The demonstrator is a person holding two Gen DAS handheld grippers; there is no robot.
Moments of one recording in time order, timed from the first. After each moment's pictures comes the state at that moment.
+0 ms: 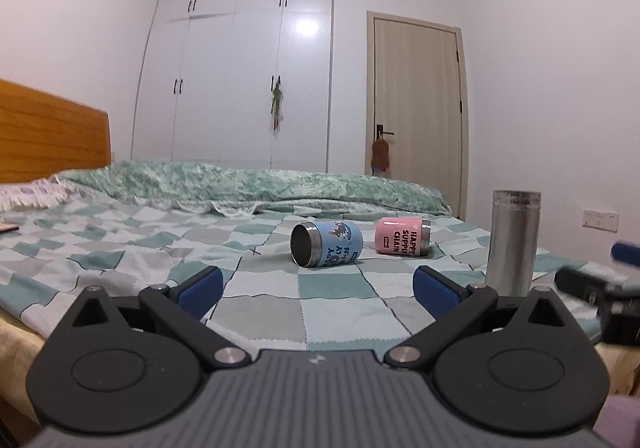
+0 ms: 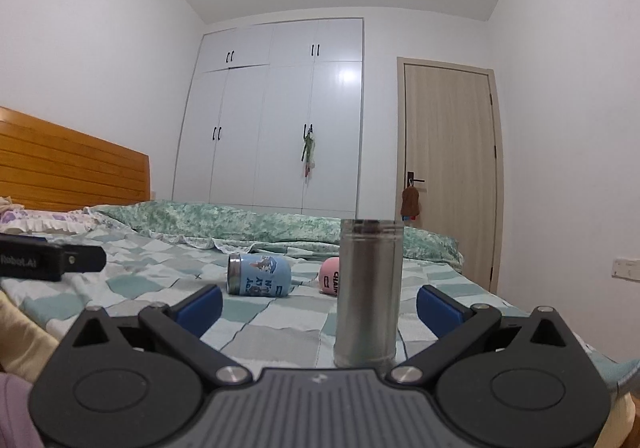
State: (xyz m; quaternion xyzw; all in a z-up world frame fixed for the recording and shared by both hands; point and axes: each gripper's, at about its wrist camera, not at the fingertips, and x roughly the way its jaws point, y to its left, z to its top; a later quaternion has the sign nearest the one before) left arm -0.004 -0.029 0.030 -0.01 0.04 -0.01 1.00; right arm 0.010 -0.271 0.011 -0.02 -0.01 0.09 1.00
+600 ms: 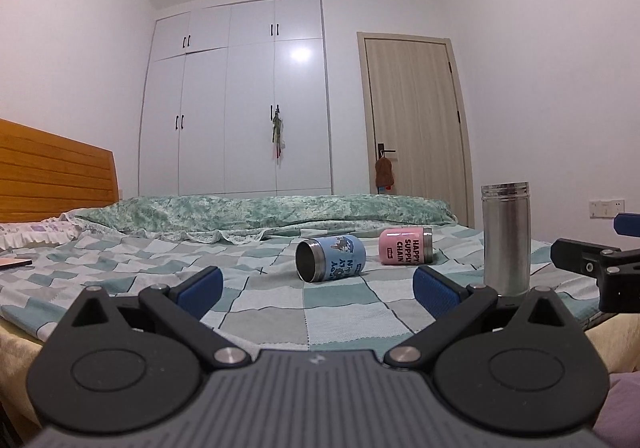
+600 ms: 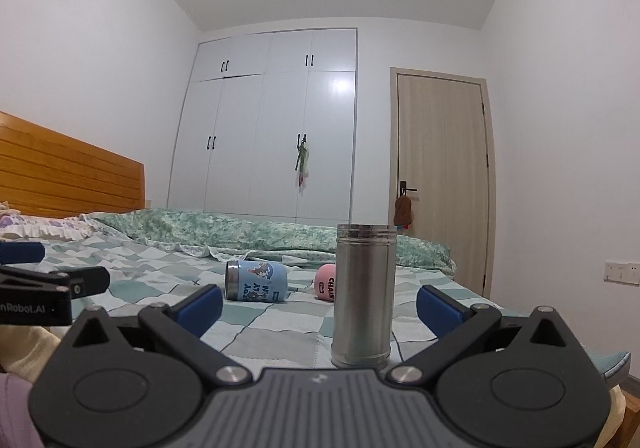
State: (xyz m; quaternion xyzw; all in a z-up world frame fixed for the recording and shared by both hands) left arm -0.022 -0.046 0.019 0.03 0.00 0.00 1.00; right arm 0.001 -0.267 0.007 -0.02 -0.02 0.08 1.00
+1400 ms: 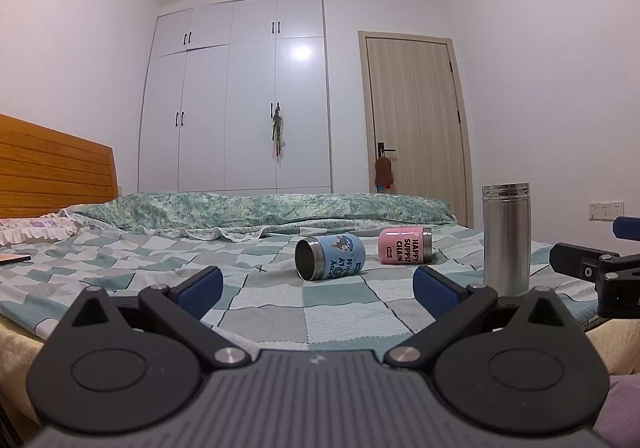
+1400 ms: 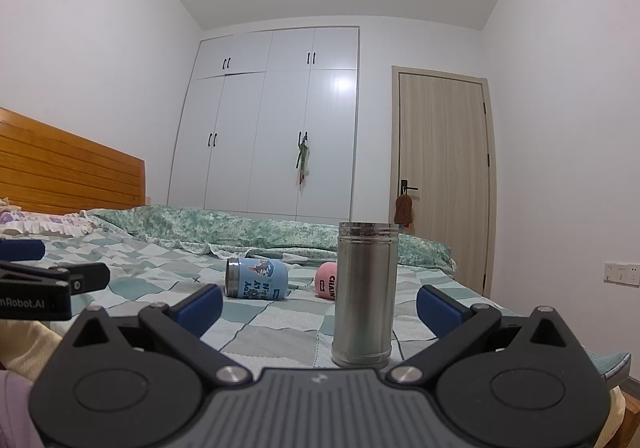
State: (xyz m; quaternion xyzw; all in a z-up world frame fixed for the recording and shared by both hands) left arm -0.020 -0.046 0.019 0.03 0.00 0.00 1.00; right arm 0.002 -0.267 0.005 -0.02 -0.02 0.08 1.00
